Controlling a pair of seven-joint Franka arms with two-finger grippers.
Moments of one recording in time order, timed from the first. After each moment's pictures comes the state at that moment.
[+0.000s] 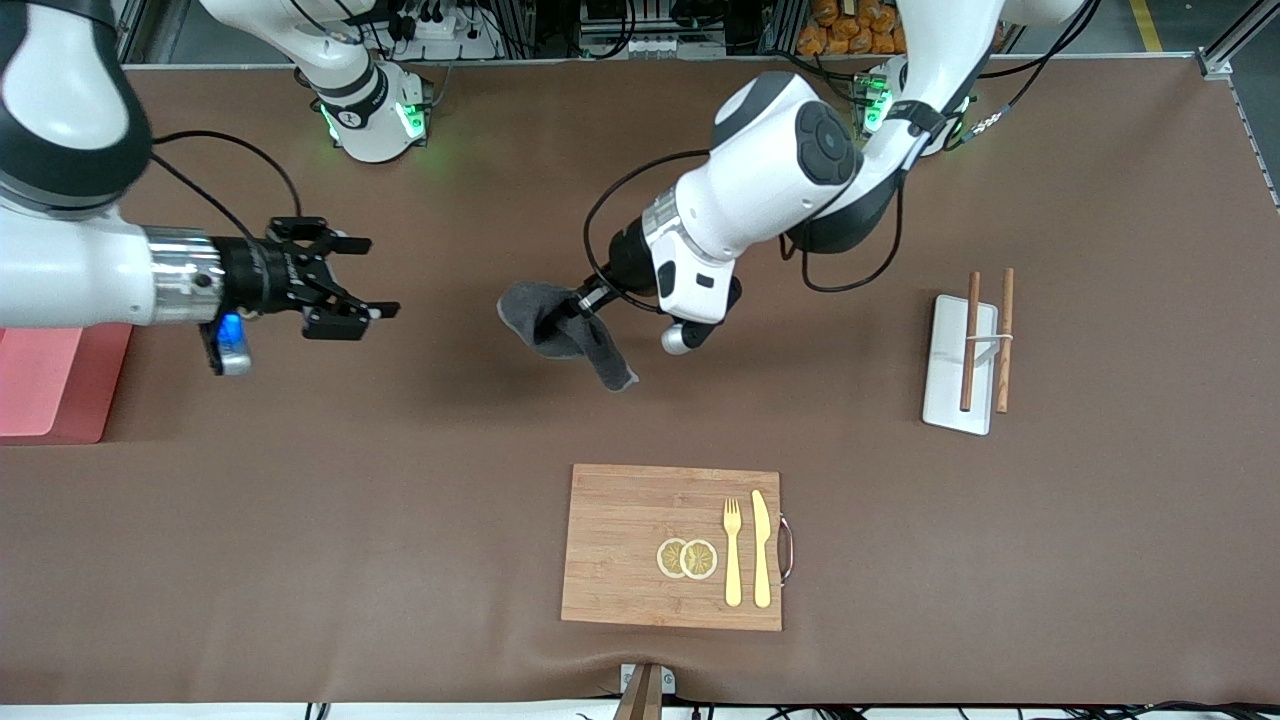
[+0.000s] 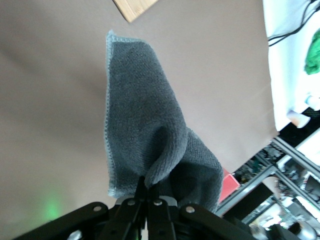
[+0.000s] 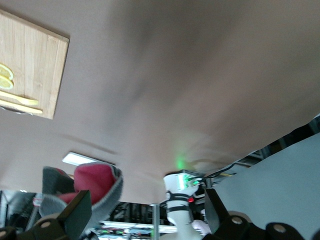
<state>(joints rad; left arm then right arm) -0.41 0.47 -0.43 -1.44 -0.43 2.41 -1.38 0.16 0.20 -0.05 -1.64 0.76 1.52 1.16</state>
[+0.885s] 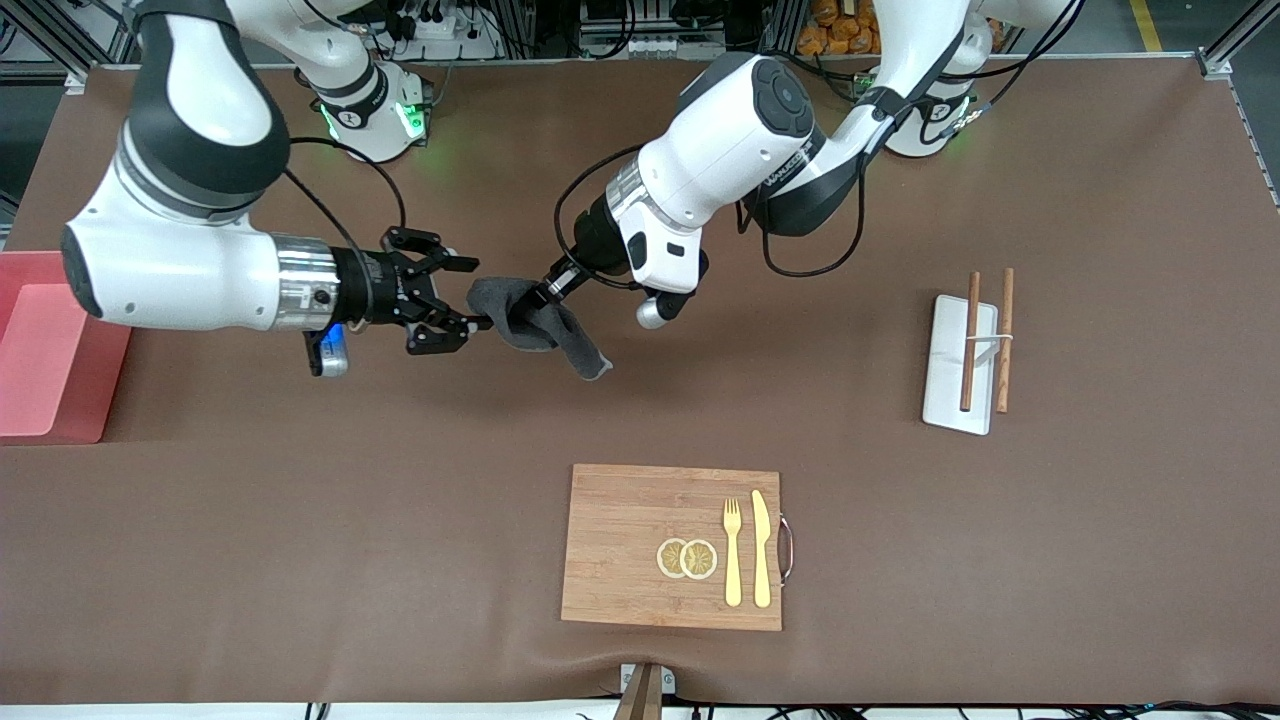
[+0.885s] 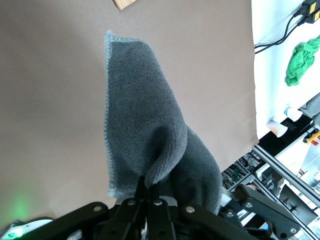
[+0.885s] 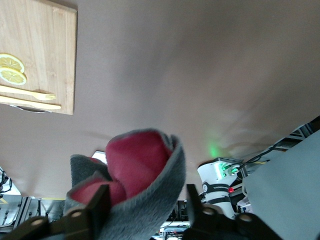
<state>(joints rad) -0.47 0.48 -0.42 -1.44 -0.35 2.51 -1.54 0.33 0.24 -0.05 -1.64 0.83 1.73 1.36</state>
